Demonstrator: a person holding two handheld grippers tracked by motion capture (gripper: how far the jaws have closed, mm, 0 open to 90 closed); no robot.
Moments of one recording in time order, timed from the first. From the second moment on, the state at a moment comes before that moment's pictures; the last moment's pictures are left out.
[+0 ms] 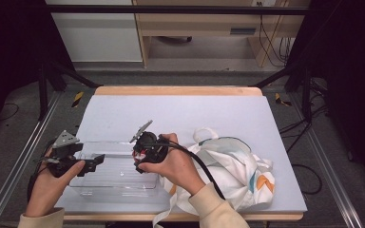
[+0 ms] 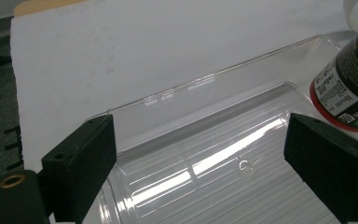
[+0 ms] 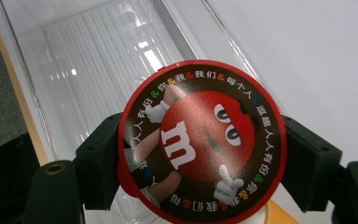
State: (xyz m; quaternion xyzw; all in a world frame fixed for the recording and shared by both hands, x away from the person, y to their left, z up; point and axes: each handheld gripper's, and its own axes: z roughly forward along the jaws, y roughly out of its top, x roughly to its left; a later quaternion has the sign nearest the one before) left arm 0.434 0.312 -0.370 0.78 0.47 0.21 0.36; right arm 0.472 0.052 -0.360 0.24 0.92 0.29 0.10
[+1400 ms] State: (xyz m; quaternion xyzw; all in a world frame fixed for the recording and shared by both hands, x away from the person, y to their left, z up) left arm 0.434 0.313 -0.370 0.78 0.47 0.21 0.36; right arm 0.482 0.057 -0.392 0.25 0.93 0.27 0.09
